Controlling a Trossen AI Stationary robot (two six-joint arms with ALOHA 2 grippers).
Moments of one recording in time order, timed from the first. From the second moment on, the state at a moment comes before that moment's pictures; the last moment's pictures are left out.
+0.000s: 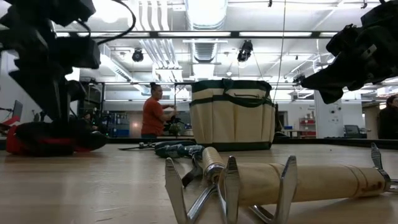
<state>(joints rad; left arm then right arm) -0.23 1.07 0.55 -0.54 0.02 -0.49 0.01 0.53 0.01 0.31 0.05 0.26</state>
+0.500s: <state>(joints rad) -0.23 1.27 0.57 -0.54 0.02 -0.50 0.01 0.53 0.01 0.30 0.05 0.28</state>
